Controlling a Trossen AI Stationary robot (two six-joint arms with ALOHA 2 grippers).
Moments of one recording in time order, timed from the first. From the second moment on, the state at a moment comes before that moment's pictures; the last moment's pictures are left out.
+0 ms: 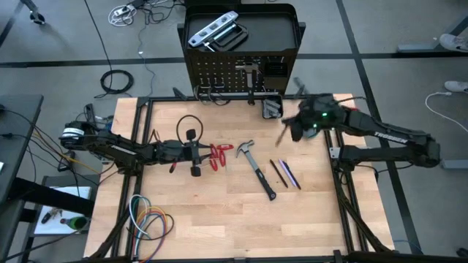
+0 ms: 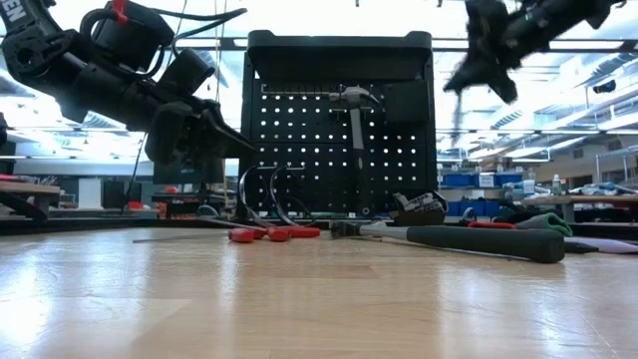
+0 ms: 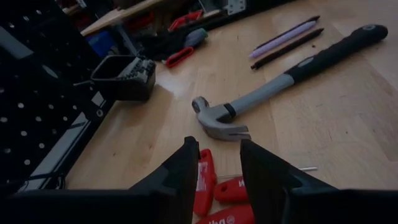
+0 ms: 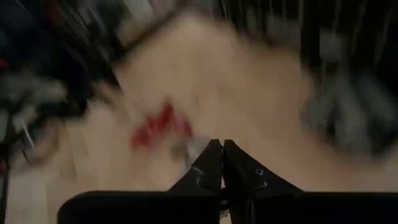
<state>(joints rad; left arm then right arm) 0.01 1.30 0.28 0.73 -0.25 0.31 -0.40 0.83 0.73 -0.44 -0.05 0.47</state>
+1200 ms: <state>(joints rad) 0.01 1.30 0.28 0.72 -0.23 0.31 -0.22 1.18 0.73 -0.39 0.09 0.49</state>
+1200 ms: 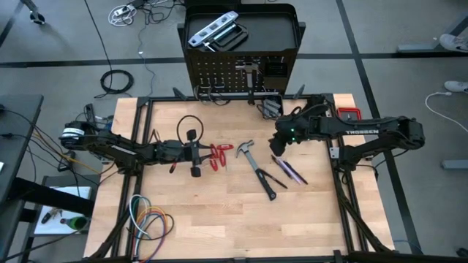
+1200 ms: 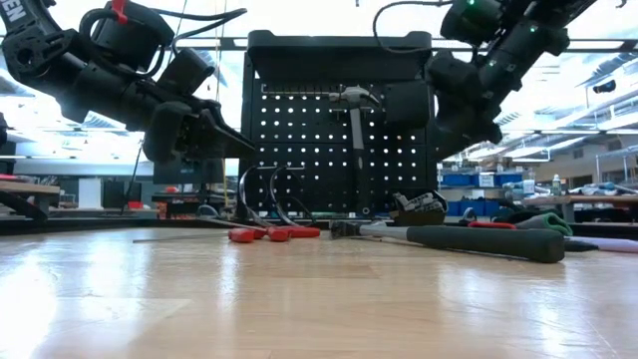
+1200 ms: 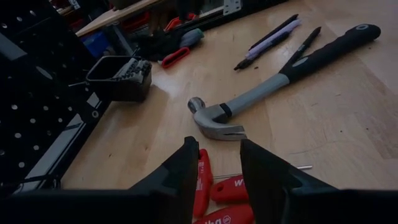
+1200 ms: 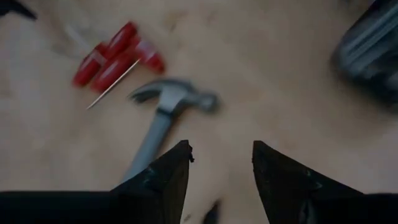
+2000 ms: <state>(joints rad) 0.01 1.30 0.28 0.70 -0.23 0.15 -0.11 1.18 0.73 0.02 0.37 0.35</state>
